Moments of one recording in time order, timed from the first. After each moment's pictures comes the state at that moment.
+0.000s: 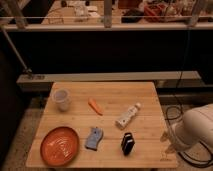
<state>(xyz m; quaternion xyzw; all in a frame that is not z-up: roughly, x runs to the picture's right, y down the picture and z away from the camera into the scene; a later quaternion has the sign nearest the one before) 0.277 0.249 0.612 -0.31 -0.07 -0.05 0.95</state>
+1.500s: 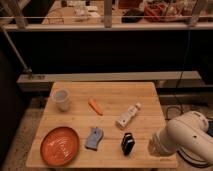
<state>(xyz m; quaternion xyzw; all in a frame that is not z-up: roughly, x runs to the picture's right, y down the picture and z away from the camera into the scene) 0.219 0.281 0.638 -0.31 -0.12 -0.10 0.94</state>
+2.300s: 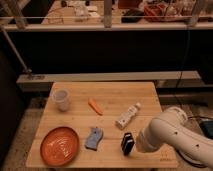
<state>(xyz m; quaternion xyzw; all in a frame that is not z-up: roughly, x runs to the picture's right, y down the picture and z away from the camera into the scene) 0.162 0.270 0.654 -0.30 -0.13 -0.12 0.94</state>
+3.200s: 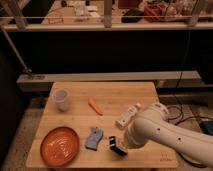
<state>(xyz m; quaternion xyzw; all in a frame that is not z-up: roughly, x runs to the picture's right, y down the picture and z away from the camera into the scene) 0.109 0.255 0.661 -0.30 -0.14 -0.11 0.94</state>
